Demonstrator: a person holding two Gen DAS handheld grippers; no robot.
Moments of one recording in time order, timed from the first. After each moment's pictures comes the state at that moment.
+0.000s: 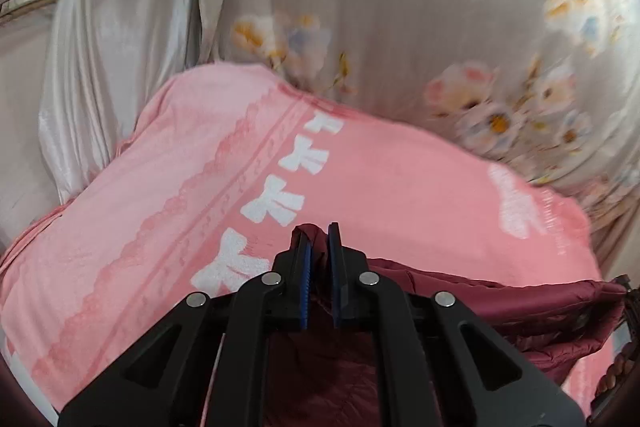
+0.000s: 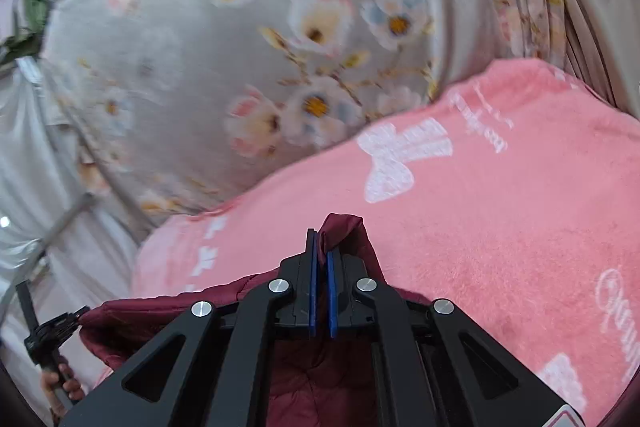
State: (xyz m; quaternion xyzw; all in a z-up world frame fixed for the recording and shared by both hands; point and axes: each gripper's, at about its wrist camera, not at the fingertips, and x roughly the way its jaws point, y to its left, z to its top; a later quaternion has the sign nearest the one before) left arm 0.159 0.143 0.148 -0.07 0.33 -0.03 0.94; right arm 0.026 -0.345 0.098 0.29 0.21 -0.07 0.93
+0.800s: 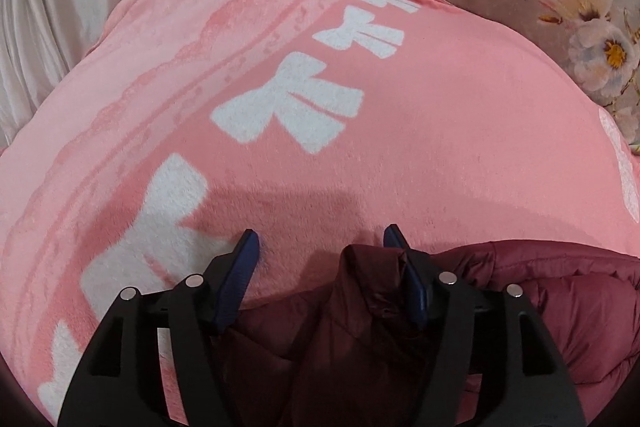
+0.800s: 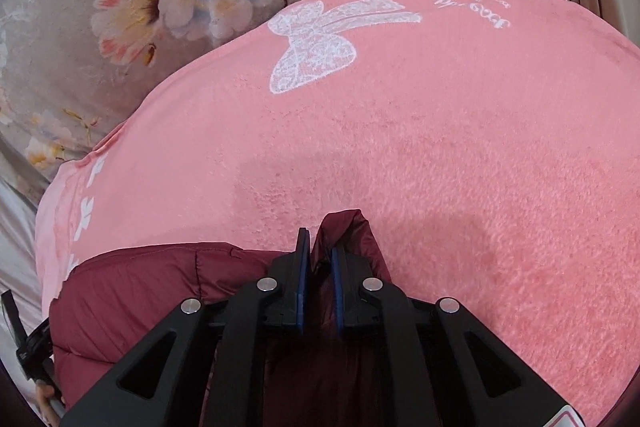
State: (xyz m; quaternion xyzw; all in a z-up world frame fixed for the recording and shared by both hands) left arm 0.293 0.135 -0.047 -0.06 0.44 0.05 0.89; right arm 0.152 -0.352 -0.059 0.28 0.35 -0.15 0.88
